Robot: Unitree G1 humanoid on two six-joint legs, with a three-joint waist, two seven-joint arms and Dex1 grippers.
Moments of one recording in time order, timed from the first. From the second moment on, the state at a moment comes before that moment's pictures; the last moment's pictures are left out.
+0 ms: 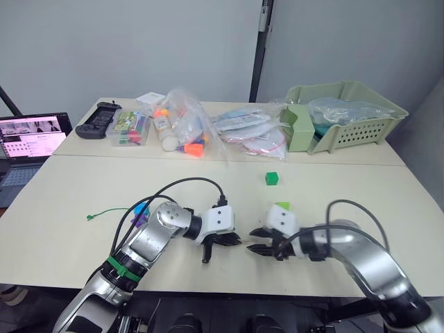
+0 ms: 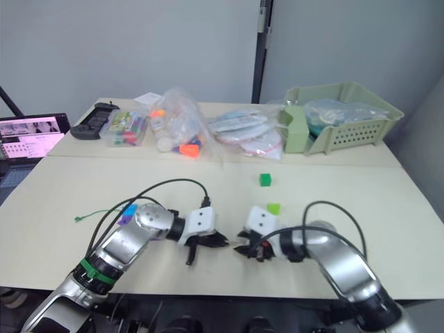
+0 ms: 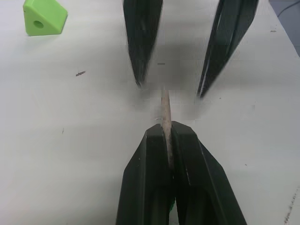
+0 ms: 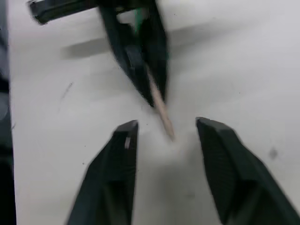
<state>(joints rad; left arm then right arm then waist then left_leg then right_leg) -0.55 0.50 -0.45 -0.02 -0.06 0.36 -1.15 -0.19 -0.65 0.14 -0.53 0.26 0.79 0.86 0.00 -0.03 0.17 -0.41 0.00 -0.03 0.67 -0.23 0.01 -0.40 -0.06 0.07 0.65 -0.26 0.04</state>
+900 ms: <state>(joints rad) -0.51 0.55 -0.41 -0.07 -0.09 0.38 -1.16 -0.19 -0.08 -0.03 -0.28 0.06 0.68 0.04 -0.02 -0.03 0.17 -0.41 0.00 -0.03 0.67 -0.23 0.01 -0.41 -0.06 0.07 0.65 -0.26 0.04</state>
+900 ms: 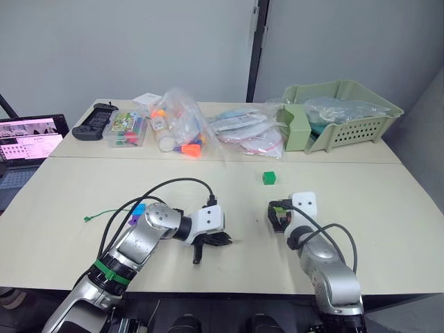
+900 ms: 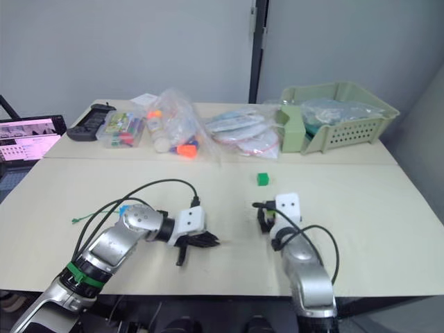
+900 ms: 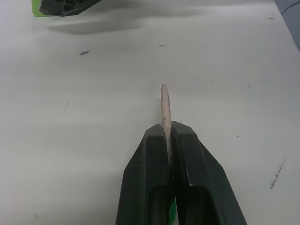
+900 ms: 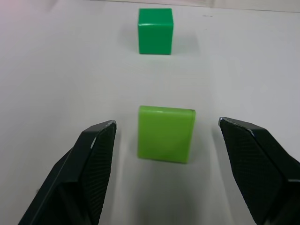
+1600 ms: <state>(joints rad) -0.51 0.56 -0.39 -0.06 -0.09 0.38 -1.15 0.05 0.02 0.10 -0.67 0.06 0.78 0.01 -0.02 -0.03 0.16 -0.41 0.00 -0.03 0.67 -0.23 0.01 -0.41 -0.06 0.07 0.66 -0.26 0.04</state>
